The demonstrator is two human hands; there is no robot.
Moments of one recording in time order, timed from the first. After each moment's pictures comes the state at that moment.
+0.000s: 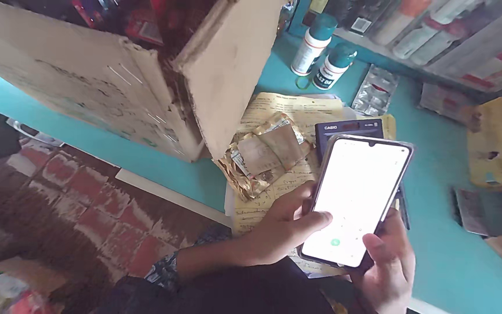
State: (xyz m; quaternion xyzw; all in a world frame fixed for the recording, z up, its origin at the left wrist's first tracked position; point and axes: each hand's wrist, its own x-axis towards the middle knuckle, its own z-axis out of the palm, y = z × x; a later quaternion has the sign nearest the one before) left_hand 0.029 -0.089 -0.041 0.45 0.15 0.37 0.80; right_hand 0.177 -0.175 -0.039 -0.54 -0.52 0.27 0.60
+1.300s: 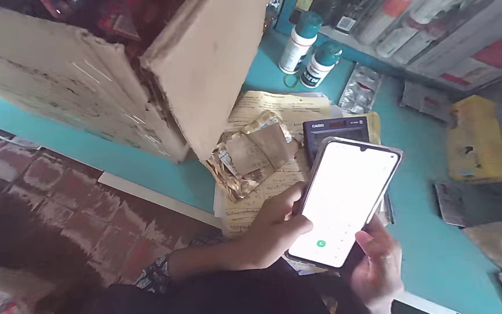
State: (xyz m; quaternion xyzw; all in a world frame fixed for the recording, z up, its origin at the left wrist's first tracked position) left_hand 0.030 -0.092 -0.044 0.51 0.16 0.38 0.76; right_hand 0.179 -0.180 -0.041 -0.56 -0.49 0.27 0.60
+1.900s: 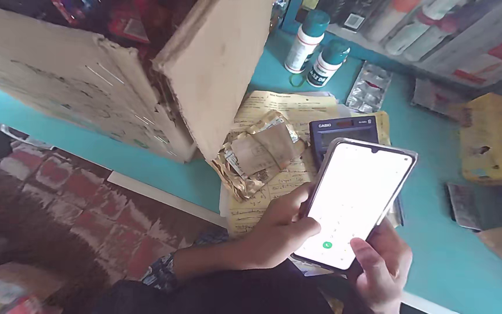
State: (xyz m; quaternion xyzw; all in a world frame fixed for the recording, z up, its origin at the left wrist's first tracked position) left_hand 0.027 -0.091 -0.040 0.50 0.15 0.36 0.77; right_hand 0.178 -0.180 -0.042 -0.56 -0.54 0.24 0.58
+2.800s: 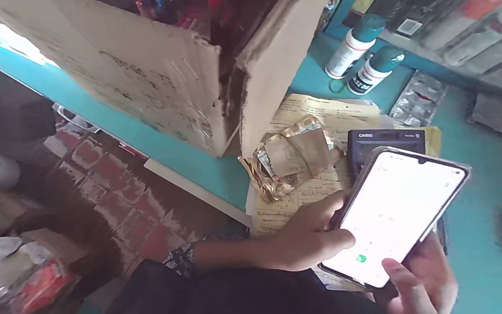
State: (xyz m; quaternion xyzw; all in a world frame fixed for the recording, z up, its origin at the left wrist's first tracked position) left_hand 0.027 -0.087 -0.036 0.51 0.16 0.35 0.77; right_hand 0.176 -0.182 -0.033 -0.57 -0.54 0.27 0.56
